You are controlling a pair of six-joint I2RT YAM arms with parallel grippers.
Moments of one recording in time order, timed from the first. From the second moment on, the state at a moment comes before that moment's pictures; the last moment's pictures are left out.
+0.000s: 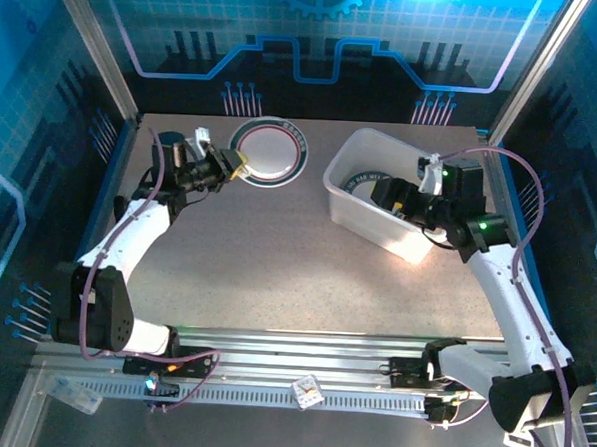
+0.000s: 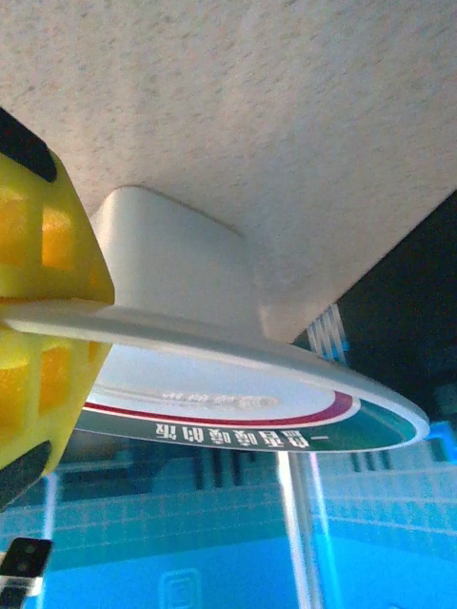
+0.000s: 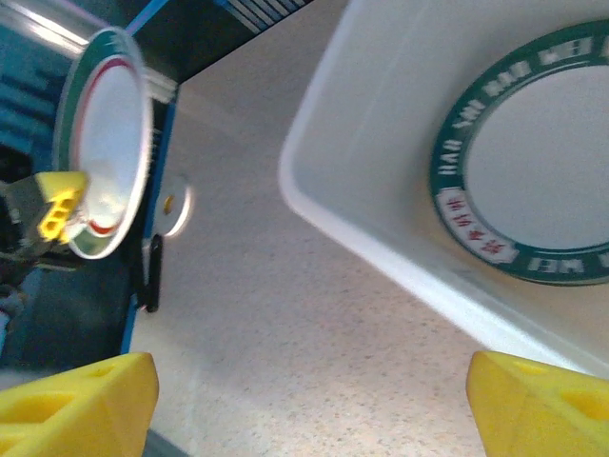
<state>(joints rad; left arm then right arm) -0.05 1.39 1.00 0.00 0.67 -1.02 0.20 1.11 1.13 -0.66 -0.47 0.58</state>
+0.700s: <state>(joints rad) -0.27 1.41 1.08 -0.07 0.68 -0.95 0.31 1.30 1.13 -0.39 -0.54 0.71</state>
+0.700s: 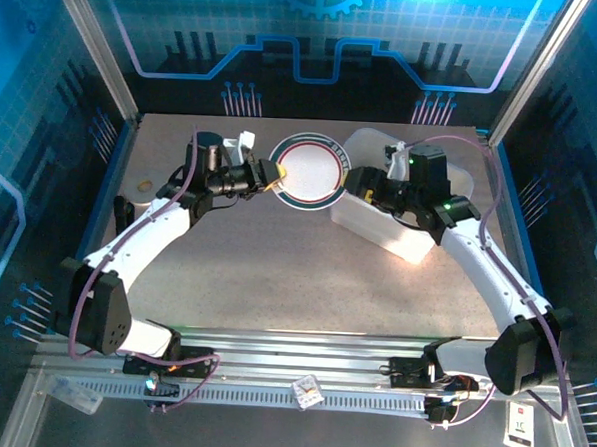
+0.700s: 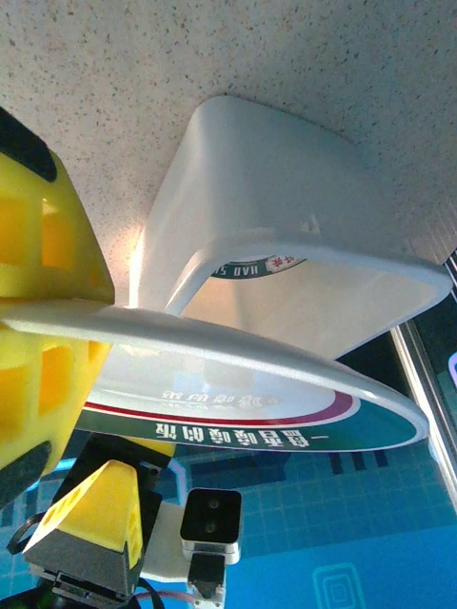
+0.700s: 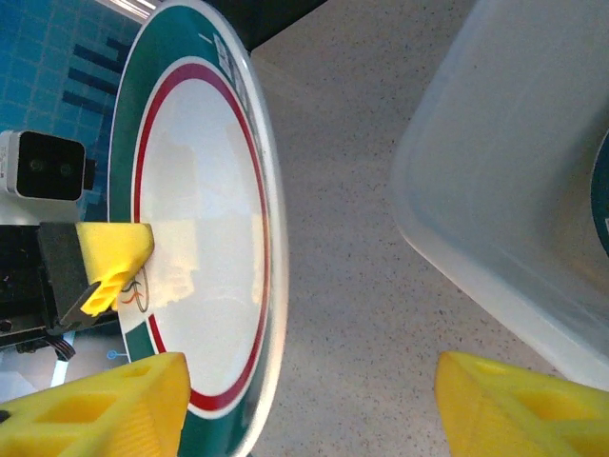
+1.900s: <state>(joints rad) -0.32 1.42 1.14 -0.11 0.63 -0.88 0.20 1.25 1.05 -0.31 -0.53 0.83</state>
